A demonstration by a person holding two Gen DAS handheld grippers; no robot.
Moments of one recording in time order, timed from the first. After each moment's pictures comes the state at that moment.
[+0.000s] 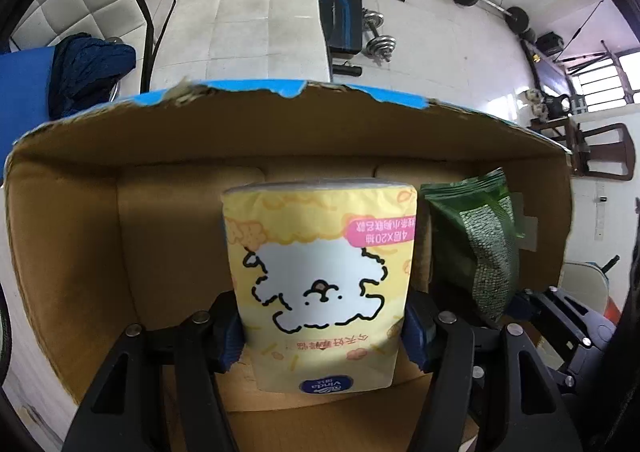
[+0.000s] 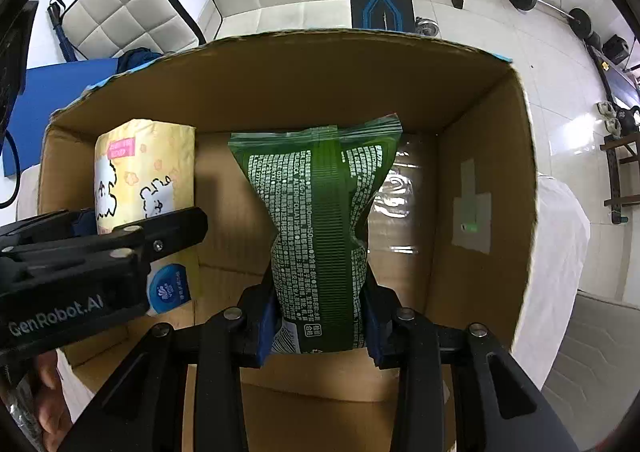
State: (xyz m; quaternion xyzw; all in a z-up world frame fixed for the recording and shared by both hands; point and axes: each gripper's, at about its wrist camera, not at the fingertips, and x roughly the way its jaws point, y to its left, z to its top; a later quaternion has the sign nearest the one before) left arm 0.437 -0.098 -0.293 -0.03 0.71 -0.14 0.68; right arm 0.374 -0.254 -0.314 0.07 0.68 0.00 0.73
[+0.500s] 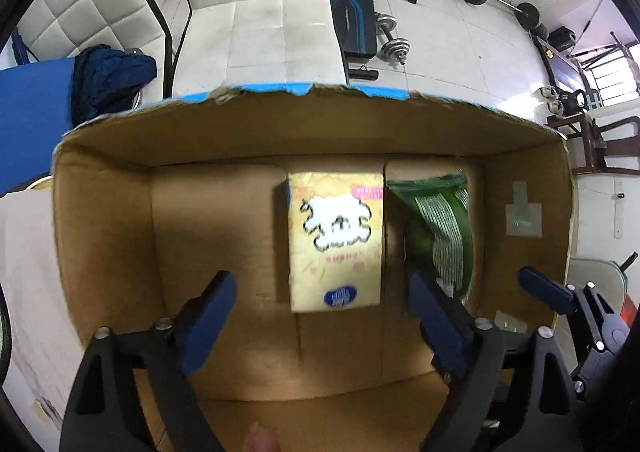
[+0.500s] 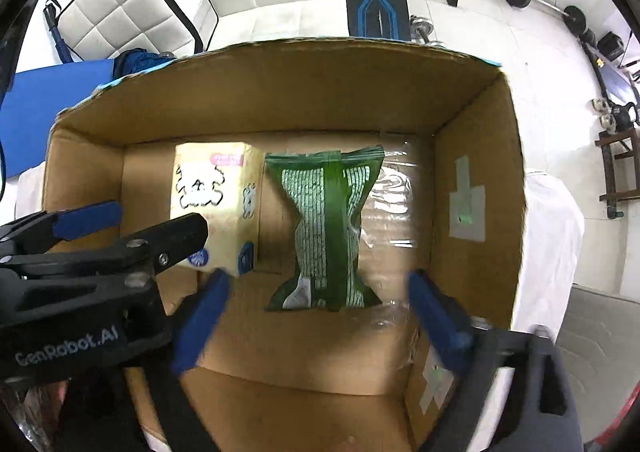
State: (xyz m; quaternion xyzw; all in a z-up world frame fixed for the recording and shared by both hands) left arm 0.409 -0.099 -0.274 0.01 0.70 -0.12 0.70; right arm 0.364 -0.235 -0.299 0.07 0.68 -0.01 0.73
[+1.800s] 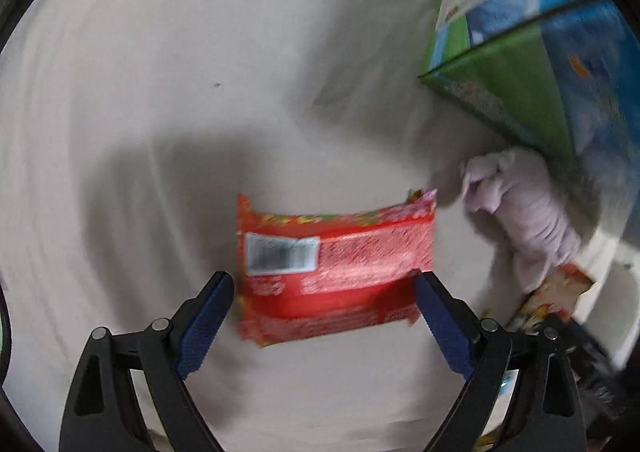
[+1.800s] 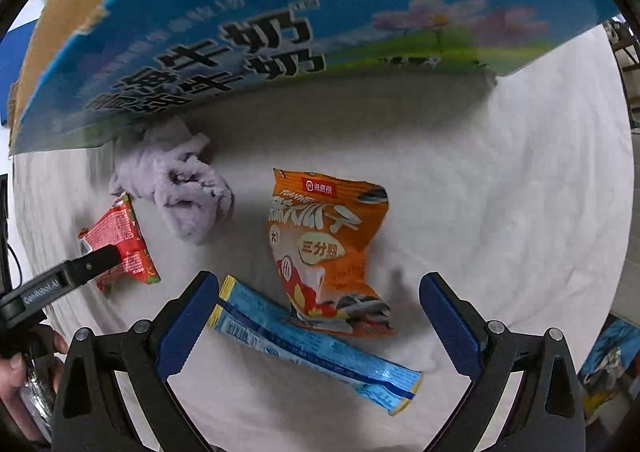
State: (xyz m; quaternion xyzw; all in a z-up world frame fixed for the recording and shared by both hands) left arm 0.180 0.099 -0.369 -0.12 0.77 0.02 0.63; right arm 0.141 -0.178 -0.382 0.15 0.75 -0.02 0.65
